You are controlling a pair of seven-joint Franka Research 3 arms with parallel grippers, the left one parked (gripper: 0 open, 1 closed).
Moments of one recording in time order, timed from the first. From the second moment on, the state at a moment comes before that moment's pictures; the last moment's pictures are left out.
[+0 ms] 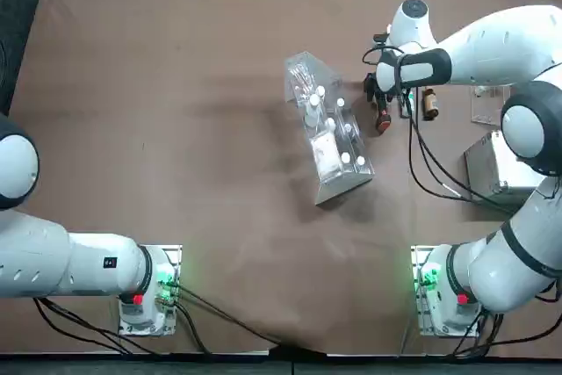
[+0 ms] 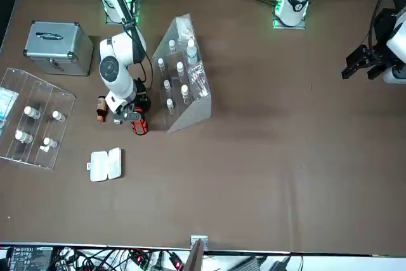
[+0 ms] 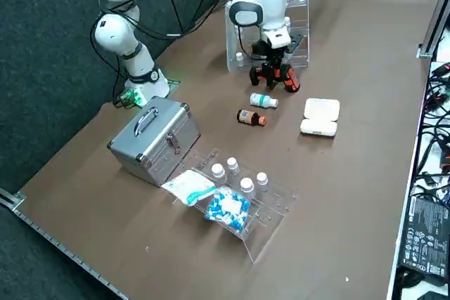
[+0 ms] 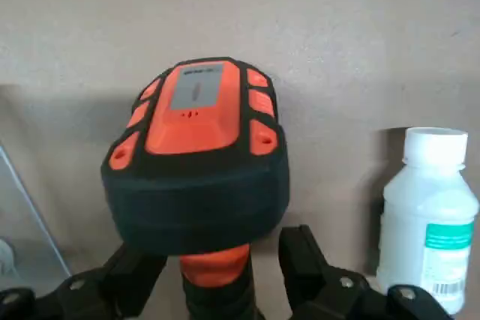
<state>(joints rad) 0.45 0.35 -0.09 -2.23 0.05 2.54 0.36</state>
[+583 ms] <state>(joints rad) 0.46 0.36 -0.09 -2.23 0.05 2.55 0.41</state>
